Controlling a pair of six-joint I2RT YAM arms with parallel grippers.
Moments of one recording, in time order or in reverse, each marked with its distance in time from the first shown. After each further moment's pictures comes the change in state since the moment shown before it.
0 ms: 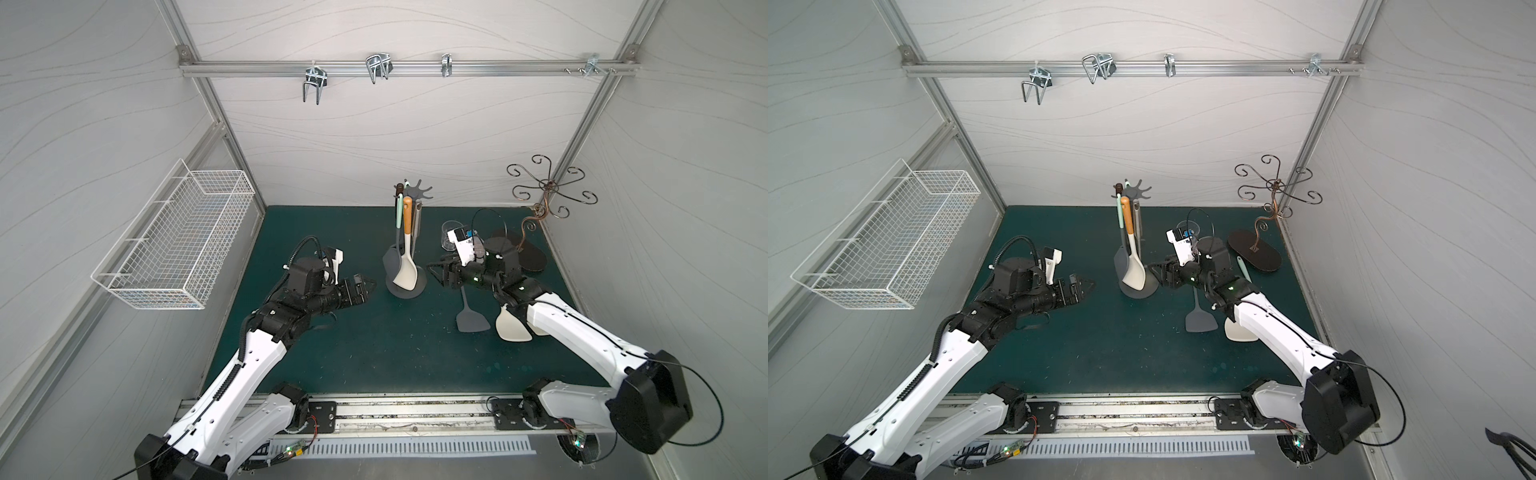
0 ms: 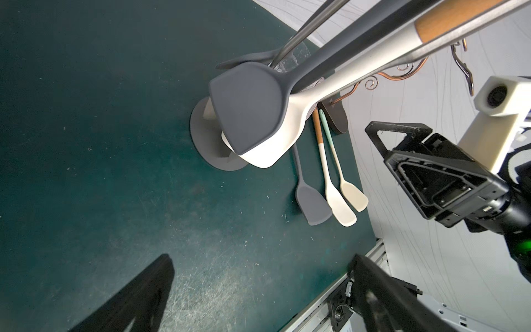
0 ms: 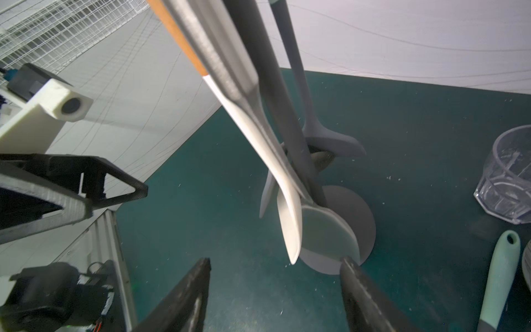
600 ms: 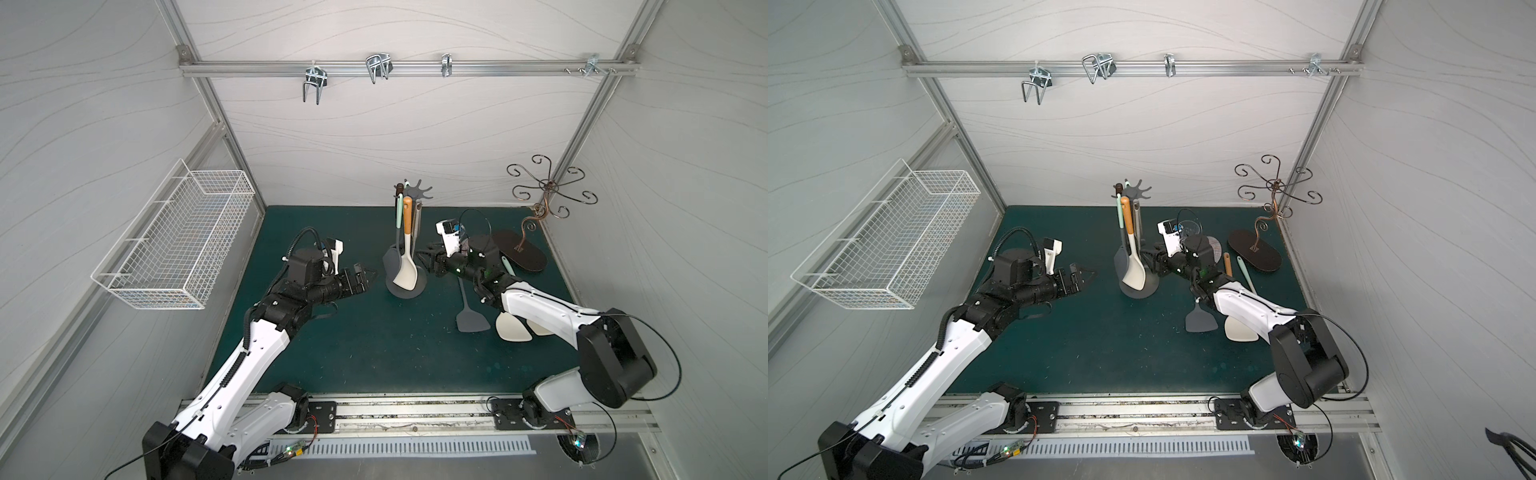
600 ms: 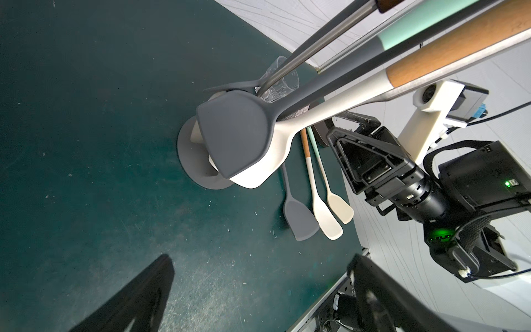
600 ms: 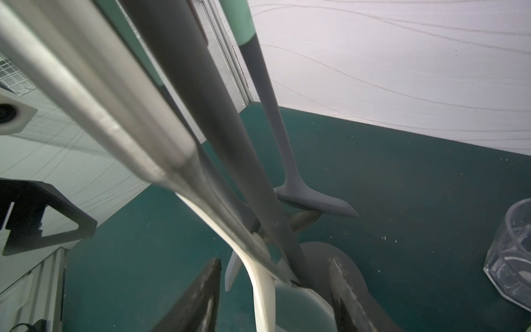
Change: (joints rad) left arm 0.033 0.059 0.039 0.063 0.041 -0.012; right arm 0.020 0.222 -0.001 0.366 0.053 0.000
